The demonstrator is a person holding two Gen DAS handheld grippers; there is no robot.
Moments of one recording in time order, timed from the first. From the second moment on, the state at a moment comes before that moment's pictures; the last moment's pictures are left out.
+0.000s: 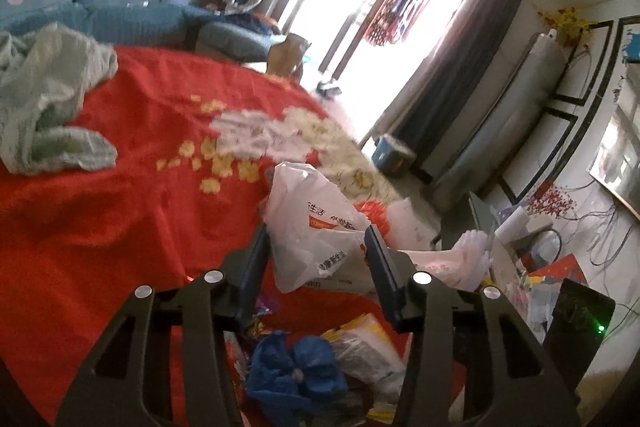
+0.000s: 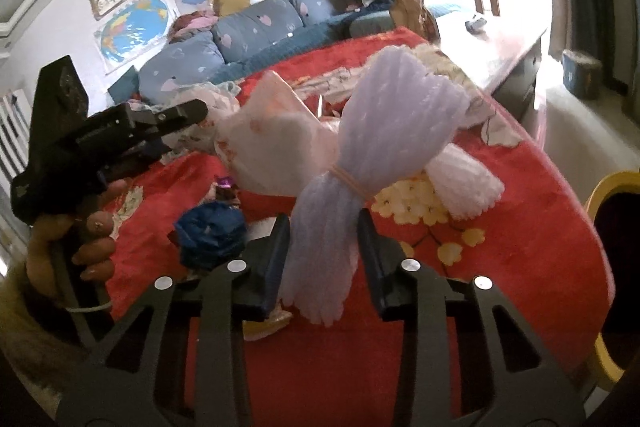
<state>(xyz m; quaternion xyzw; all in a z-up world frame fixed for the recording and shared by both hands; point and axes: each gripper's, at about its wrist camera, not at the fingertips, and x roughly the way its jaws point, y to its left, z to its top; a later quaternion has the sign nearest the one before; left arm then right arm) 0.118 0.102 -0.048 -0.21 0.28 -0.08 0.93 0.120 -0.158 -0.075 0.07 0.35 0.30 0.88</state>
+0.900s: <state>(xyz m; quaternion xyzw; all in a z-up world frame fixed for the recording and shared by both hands) 0.115 0.008 0.001 -0.12 0.25 -0.14 0.95 0.127 -0.271 -0.028 0.11 0.26 0.17 0.94</state>
